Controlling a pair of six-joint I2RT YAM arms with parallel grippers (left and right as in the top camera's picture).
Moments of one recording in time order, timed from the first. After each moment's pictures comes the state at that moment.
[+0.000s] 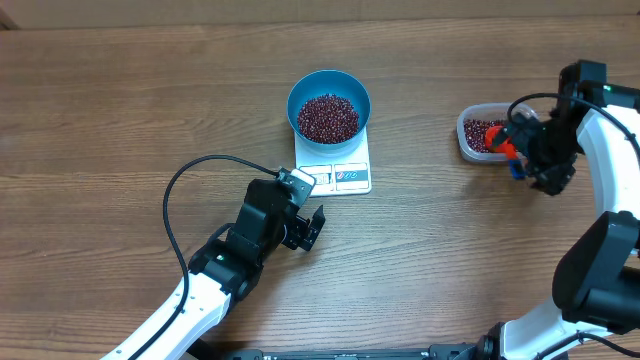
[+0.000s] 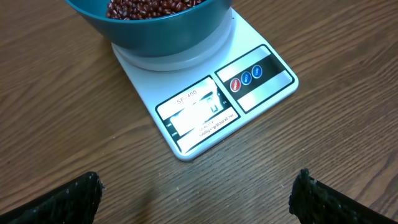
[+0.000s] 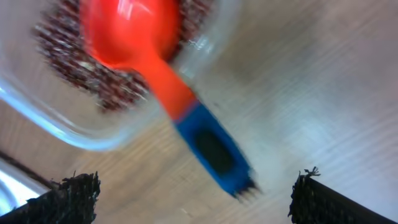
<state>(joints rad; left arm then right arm) -0.55 1.17 0.53 -0.06 -0.06 0.02 -0.26 1.81 1.50 -1.22 -0.12 0.52</state>
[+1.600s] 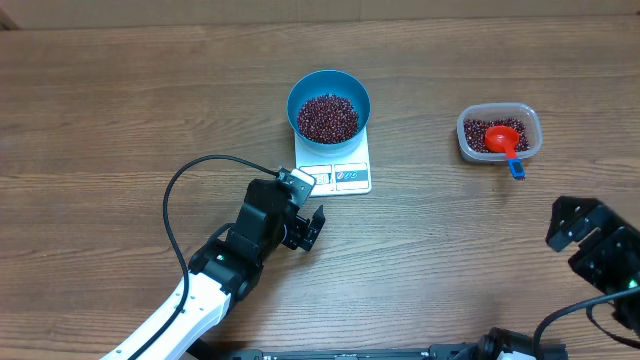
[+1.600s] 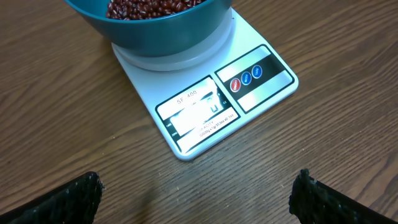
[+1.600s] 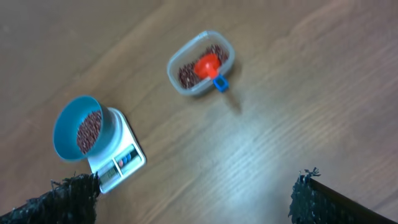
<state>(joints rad) -0.55 1.17 0.53 -0.06 -0.06 0.02 -0.29 0.89 1.68 -1.57 -0.08 0.41</state>
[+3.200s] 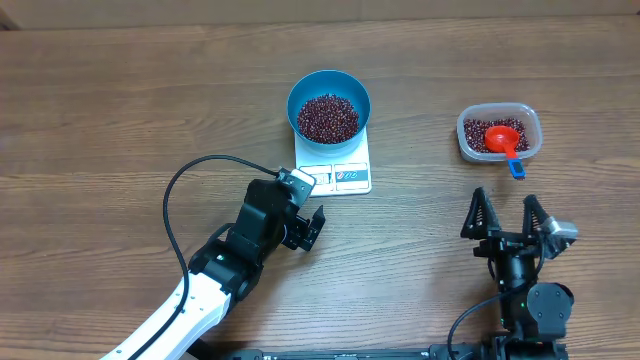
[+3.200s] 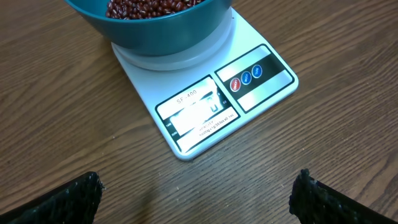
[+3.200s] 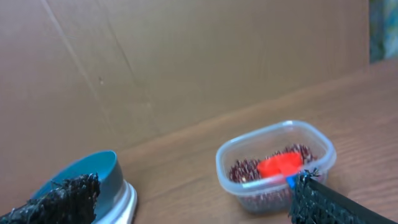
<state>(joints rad) -0.55 1.17 0.53 -0.06 -0.06 0.02 -0.01 0.06 0.03 0.05 0.01 0.36</state>
